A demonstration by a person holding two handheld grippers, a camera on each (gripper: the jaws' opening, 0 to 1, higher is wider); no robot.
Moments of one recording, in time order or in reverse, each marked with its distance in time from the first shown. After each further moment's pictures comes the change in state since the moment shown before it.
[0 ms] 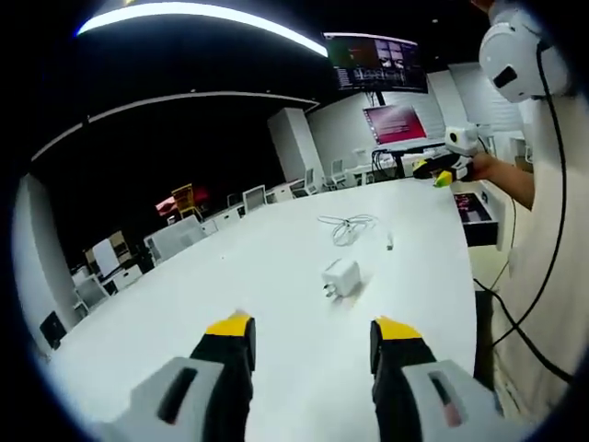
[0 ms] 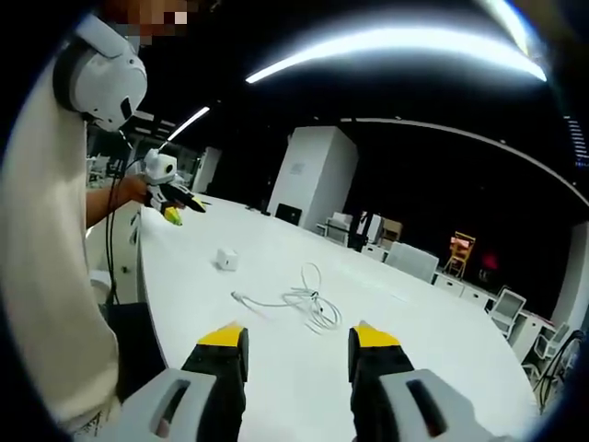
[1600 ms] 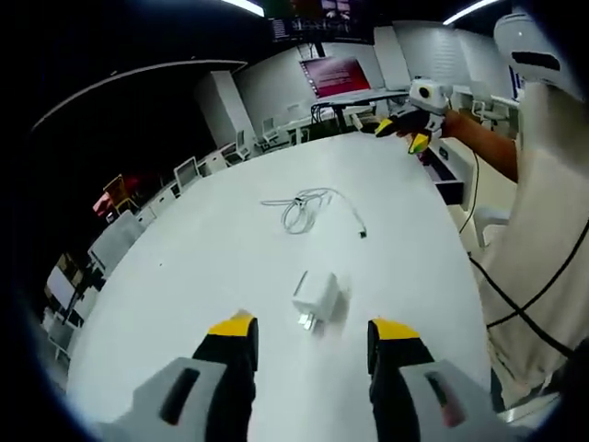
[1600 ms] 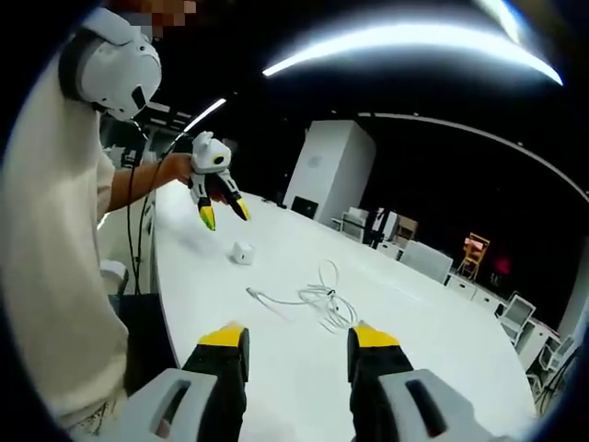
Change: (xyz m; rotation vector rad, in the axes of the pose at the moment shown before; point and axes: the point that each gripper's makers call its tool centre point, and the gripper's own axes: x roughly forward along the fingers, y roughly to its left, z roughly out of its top) left arm 0.075 -0.022 0.013 0.139 0.228 -0.323; right arm 0.005 0.012 0.000 -0.029 0.024 0.073
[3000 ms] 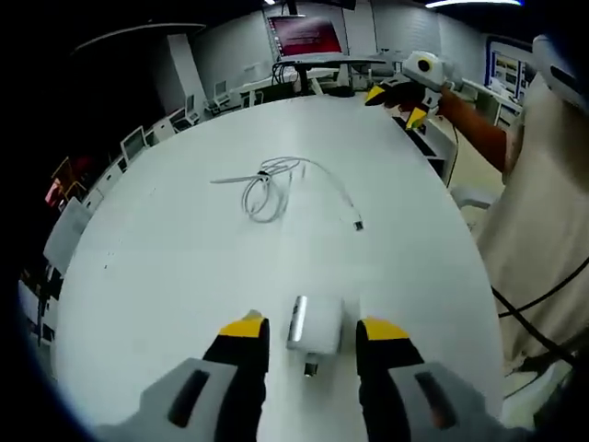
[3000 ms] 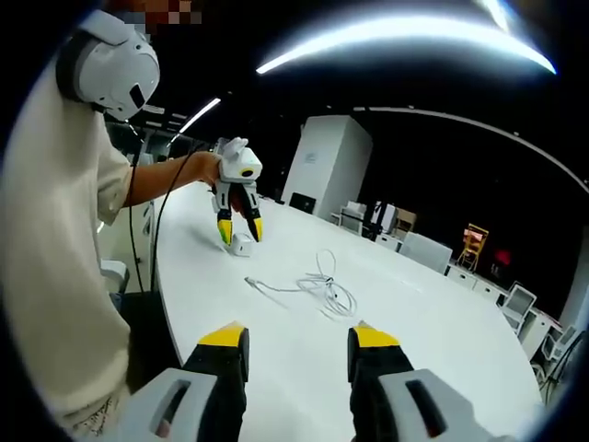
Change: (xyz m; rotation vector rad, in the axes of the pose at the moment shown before) left arm 0.062 -0.007 0.002 0.035 0.198 -0.240; right arm -0.006 -0.003 -0.015 0.030 0.023 -0.006
